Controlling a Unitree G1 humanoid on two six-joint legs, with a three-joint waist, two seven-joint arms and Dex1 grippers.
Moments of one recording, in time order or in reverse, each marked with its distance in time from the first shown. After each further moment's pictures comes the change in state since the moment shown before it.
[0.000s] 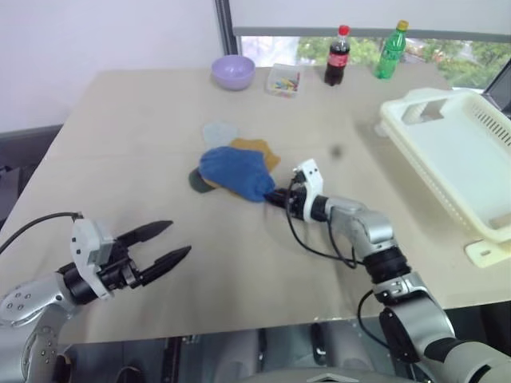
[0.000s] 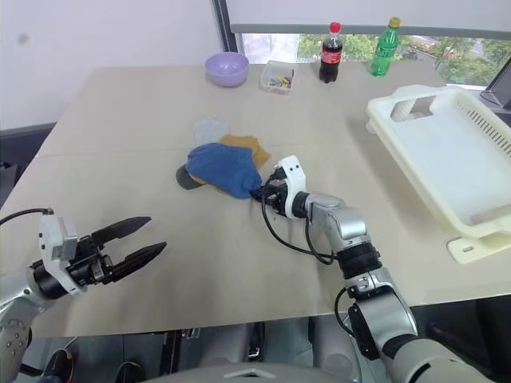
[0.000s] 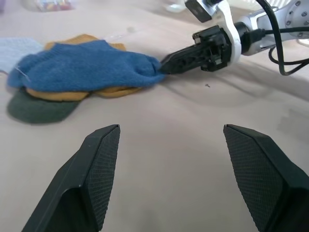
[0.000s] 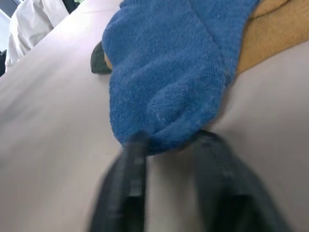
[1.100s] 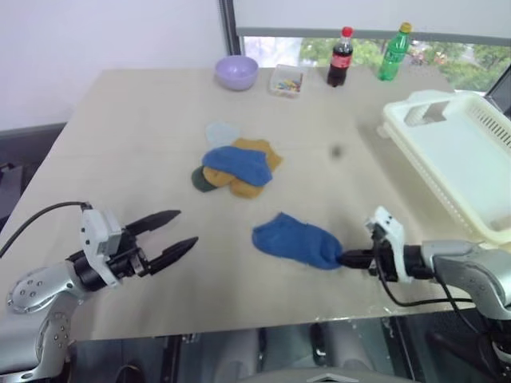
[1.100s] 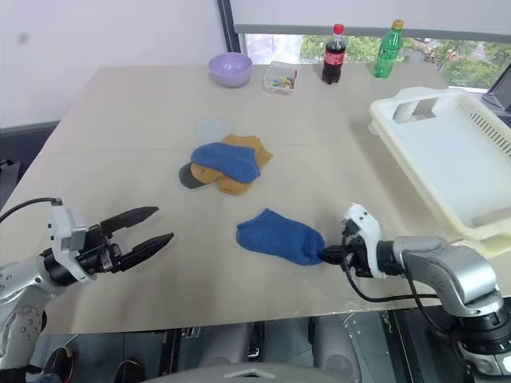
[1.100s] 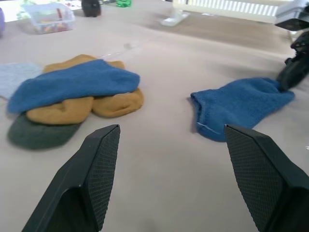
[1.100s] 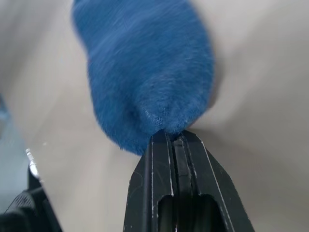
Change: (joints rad) left arm -0.117 0.004 -0.083 0.055 0.022 -0.036 -0.022; right arm 0.482 -0.632 -0.198 -0.765 0.293 0.582 0.130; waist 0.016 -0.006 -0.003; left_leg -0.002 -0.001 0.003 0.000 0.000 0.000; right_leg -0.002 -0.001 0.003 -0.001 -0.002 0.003
